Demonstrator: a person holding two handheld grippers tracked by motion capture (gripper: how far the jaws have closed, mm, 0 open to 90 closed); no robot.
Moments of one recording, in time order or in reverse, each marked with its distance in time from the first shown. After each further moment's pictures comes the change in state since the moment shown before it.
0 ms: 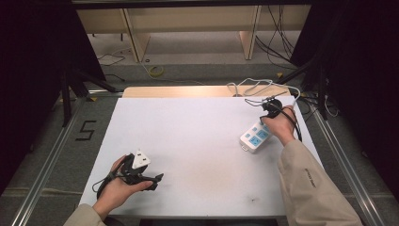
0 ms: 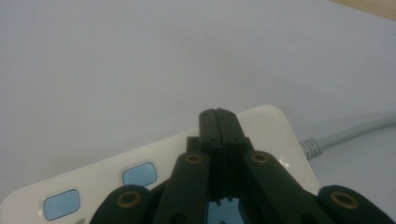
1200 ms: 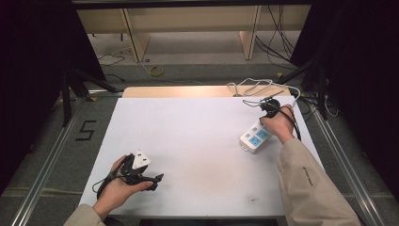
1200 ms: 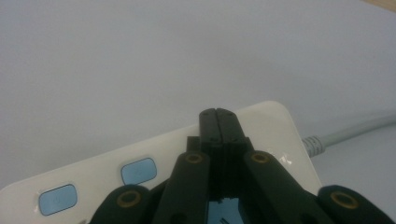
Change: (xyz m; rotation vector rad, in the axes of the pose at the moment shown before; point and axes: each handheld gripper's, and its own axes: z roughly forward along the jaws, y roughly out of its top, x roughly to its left) left arm -0.001 0.000 0.000 0.001 0.000 0.002; right arm 0.002 0.003 0.003 0.049 -0.012 -0.025
